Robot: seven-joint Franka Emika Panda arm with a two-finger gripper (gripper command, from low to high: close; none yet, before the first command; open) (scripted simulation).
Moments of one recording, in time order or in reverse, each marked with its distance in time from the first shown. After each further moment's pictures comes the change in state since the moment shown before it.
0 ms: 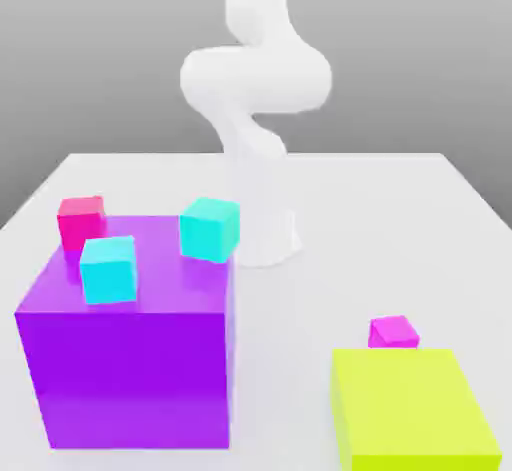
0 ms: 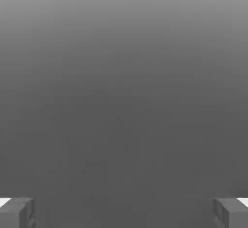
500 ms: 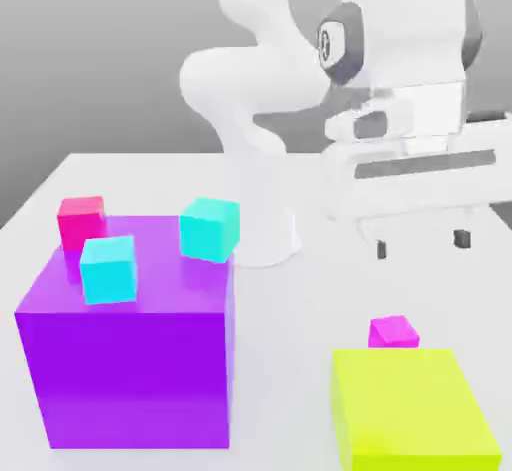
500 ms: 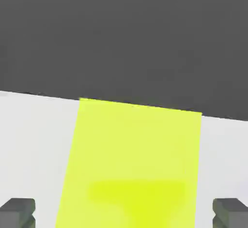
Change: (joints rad) arm 0.171 0.558 0.256 -0.374 0.064 0.380 0.200
